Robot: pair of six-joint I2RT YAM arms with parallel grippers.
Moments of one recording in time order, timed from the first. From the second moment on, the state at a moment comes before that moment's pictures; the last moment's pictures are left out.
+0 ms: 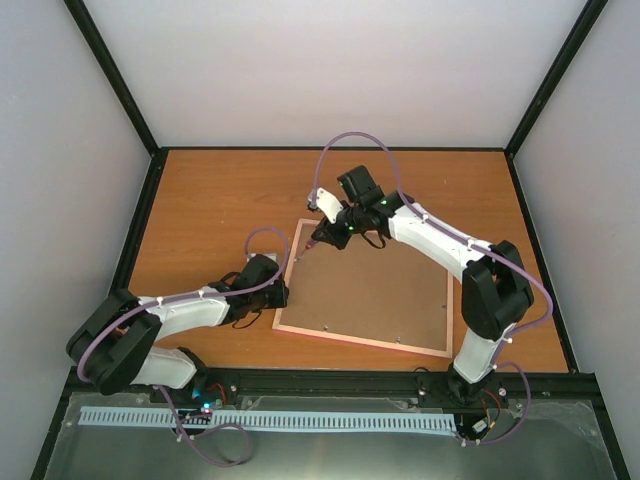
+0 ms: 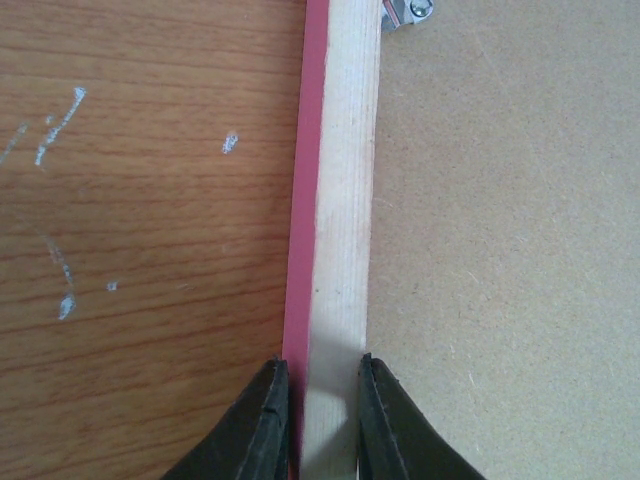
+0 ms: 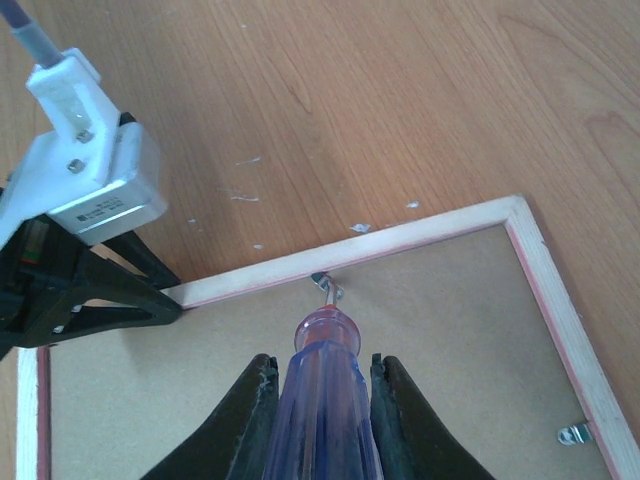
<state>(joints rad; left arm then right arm) -0.68 1.34 0.46 -0.04 0.00 -0.69 0.63 1.76 1.41 -0.56 -0.44 -0.33</state>
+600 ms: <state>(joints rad) -0.68 1.34 0.46 -0.04 0.00 -0.69 0.67 1.76 1.41 -0.57 -0.44 -0.37</state>
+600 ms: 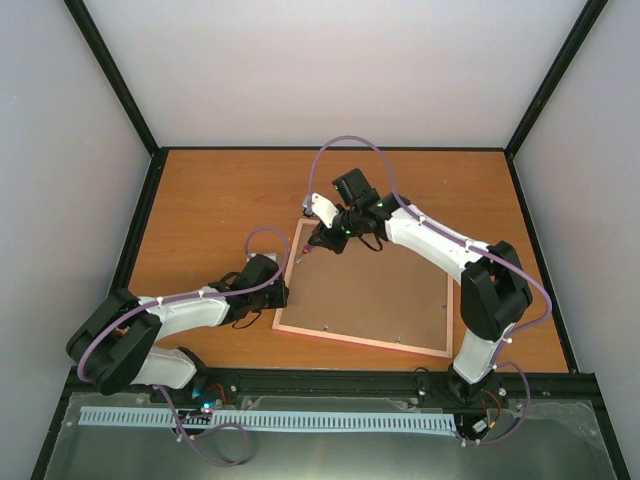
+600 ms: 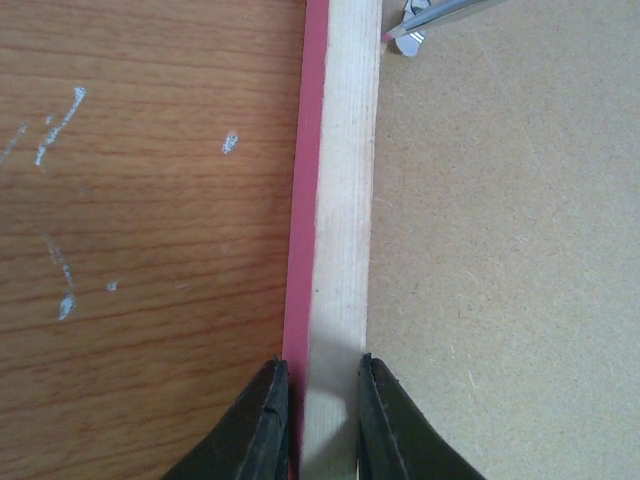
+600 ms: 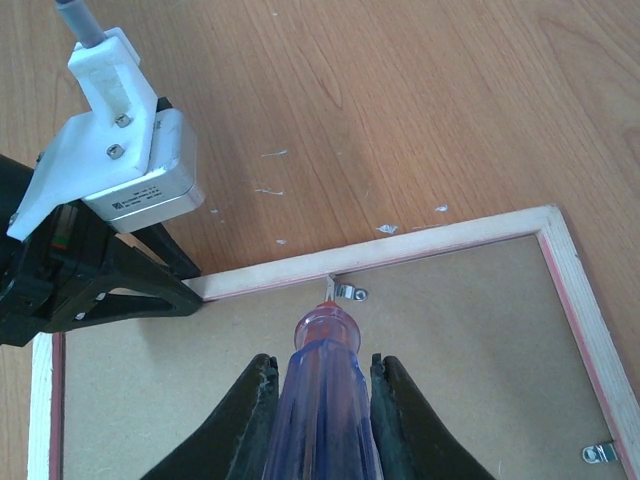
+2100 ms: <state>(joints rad) -0.68 1.34 0.45 -0.03 0.00 -0.69 0.66 1.34 1.14 -0.94 -0.51 -0.59</state>
